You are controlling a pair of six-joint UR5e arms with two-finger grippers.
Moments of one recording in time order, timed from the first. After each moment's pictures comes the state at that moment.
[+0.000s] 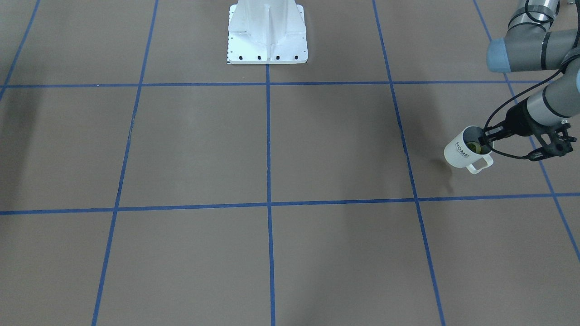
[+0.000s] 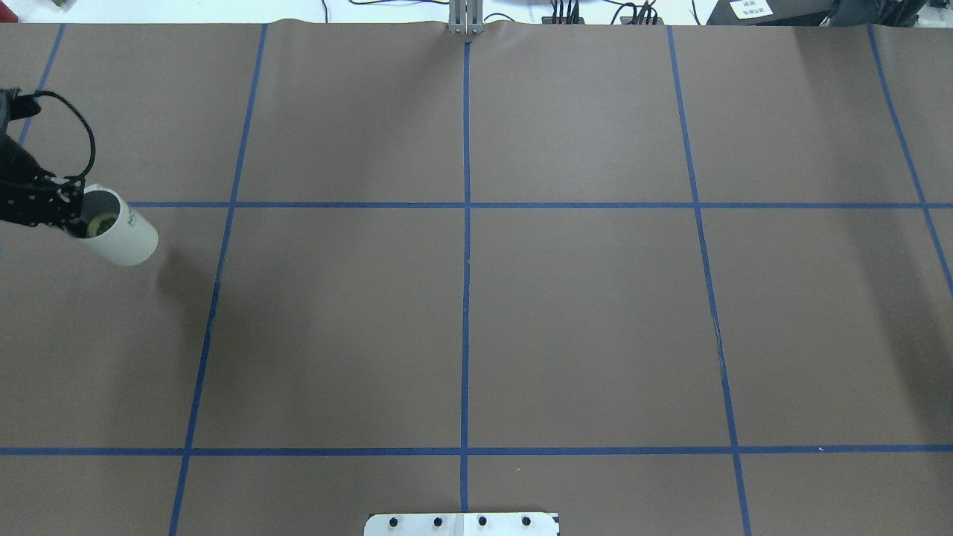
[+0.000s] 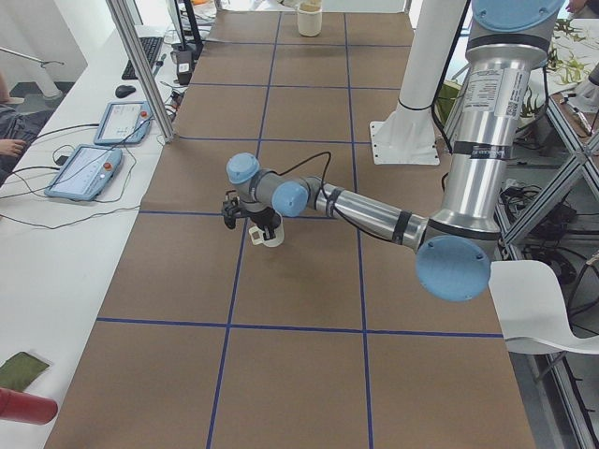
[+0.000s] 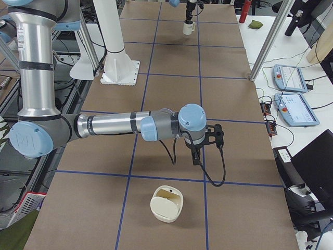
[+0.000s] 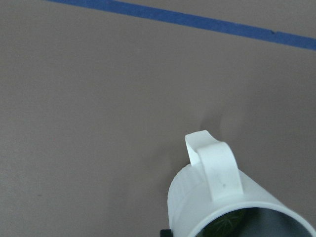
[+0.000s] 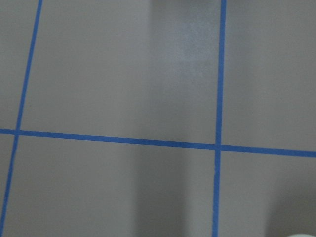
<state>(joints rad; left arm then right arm) -1.12 -1.78 -1.71 -1.54 -2.38 -0.78 1.62 -1.57 1.74 -1.49 2.49 0.10</state>
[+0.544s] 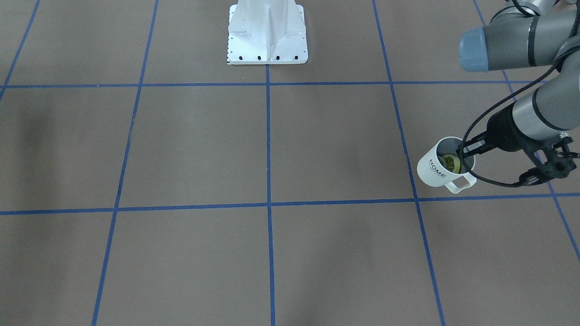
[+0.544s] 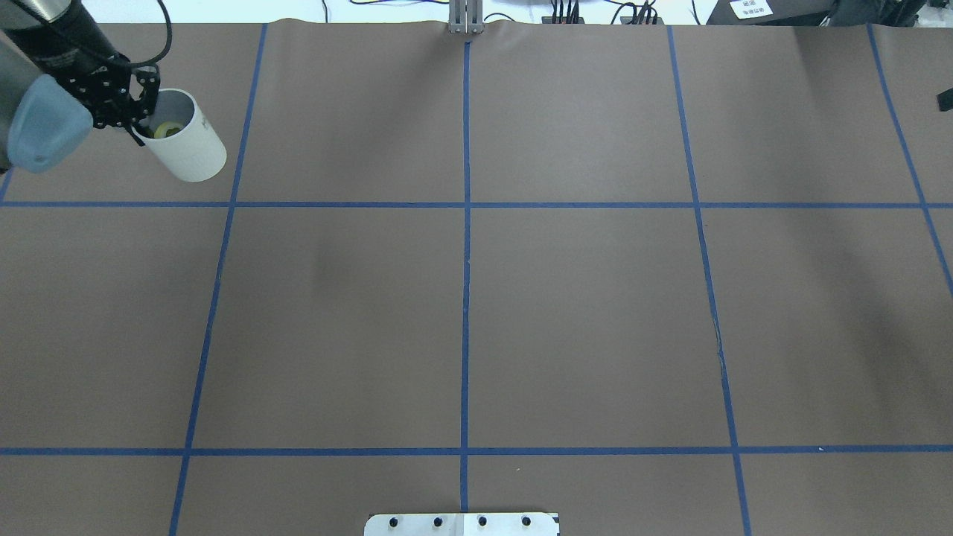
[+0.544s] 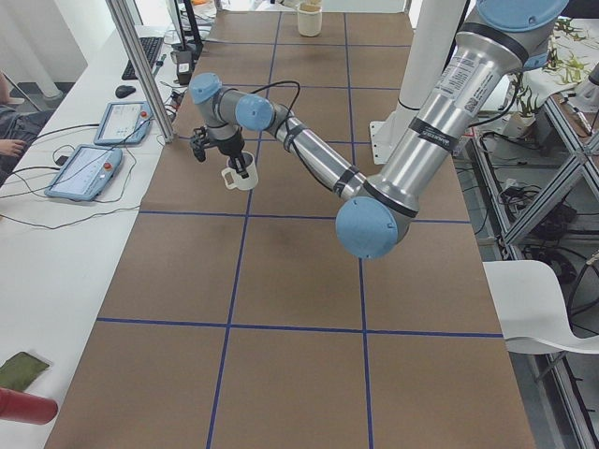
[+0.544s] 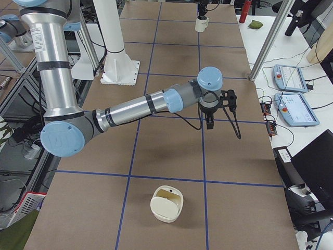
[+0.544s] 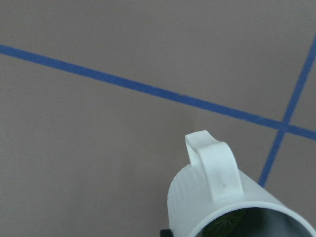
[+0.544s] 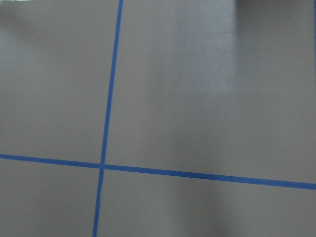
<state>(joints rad) -1.14 -2.17 -1.67 -1.16 -2.40 -0.89 1.41 -1.39 1.79 -1.48 2.50 0.39</state>
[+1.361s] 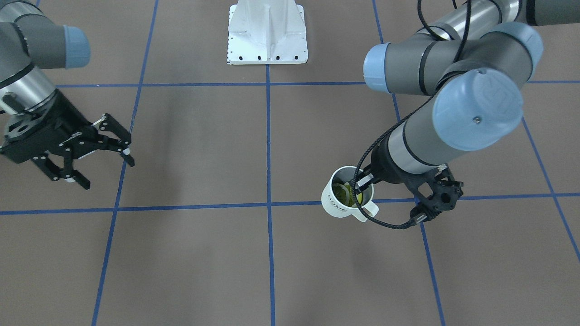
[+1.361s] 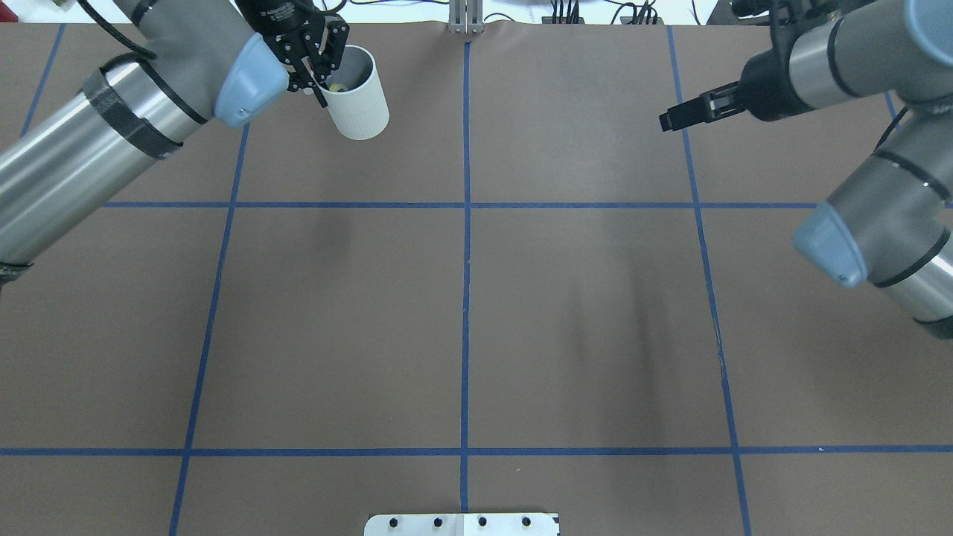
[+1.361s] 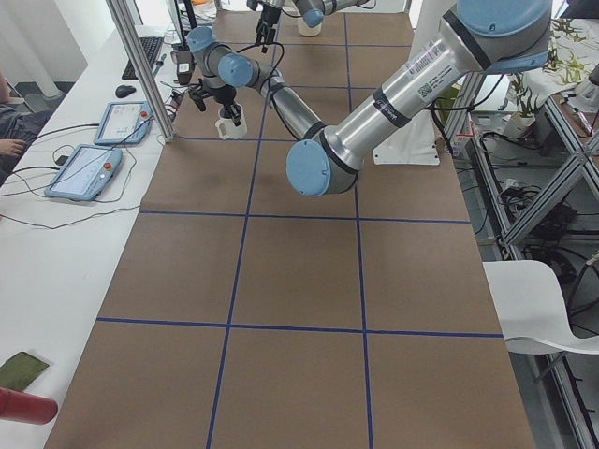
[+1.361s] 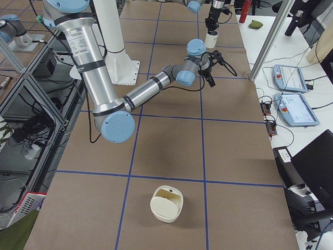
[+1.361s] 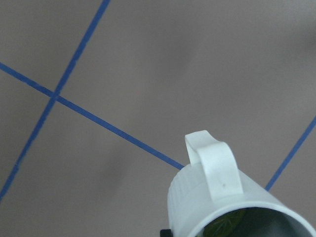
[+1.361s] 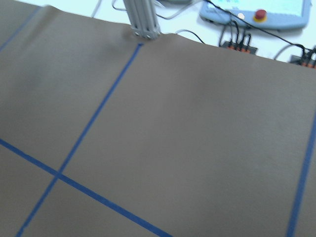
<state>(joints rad) -0.99 -2.51 -1.34 -1.40 -2.40 -1.36 0.95 -1.22 1.79 -0.97 2.03 0.70</state>
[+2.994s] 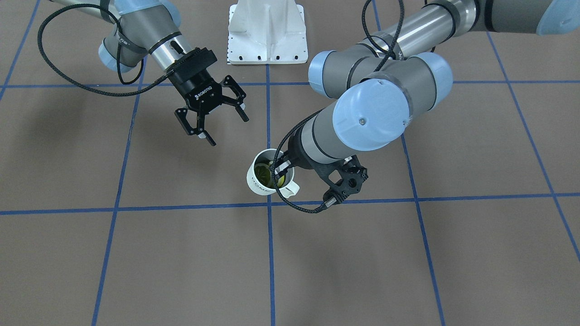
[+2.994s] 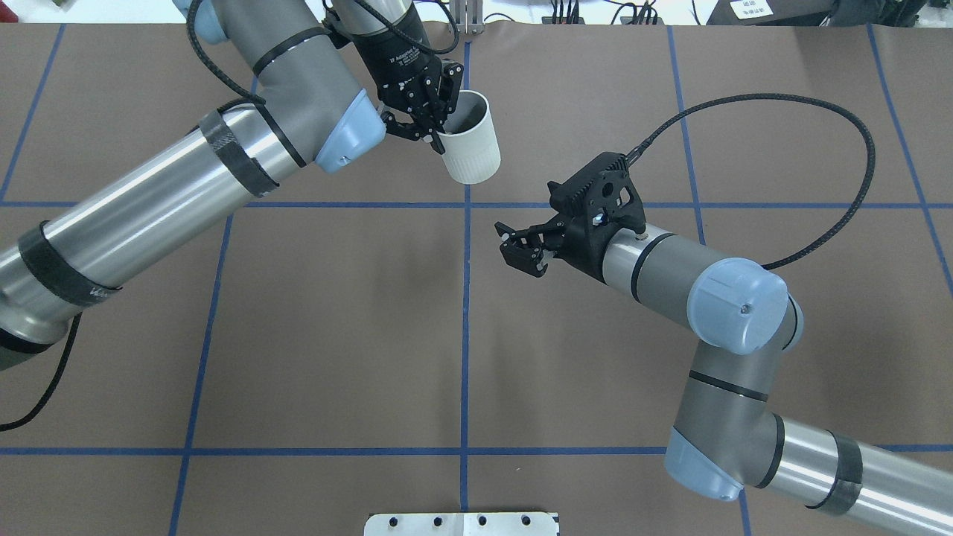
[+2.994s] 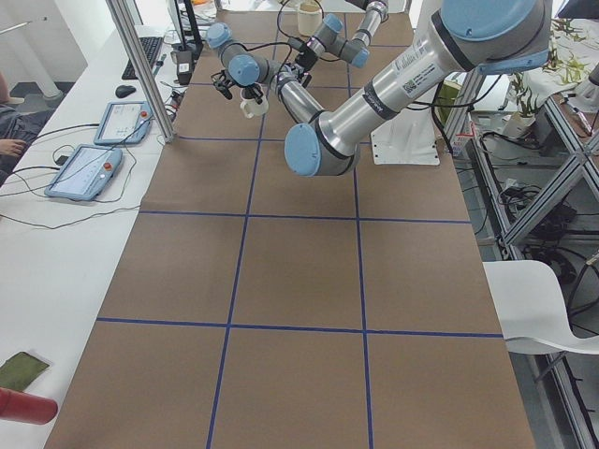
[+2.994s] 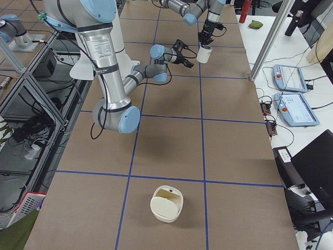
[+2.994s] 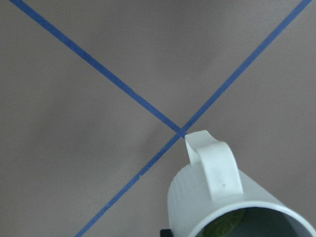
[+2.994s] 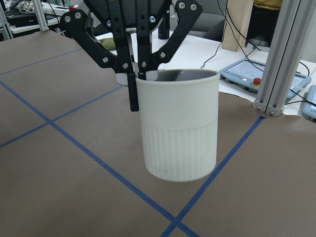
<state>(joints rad) -0.87 -2.61 -1.24 -1.61 -2.54 -1.68 0.46 -1.20 1.79 -0.64 1.35 0.58</state>
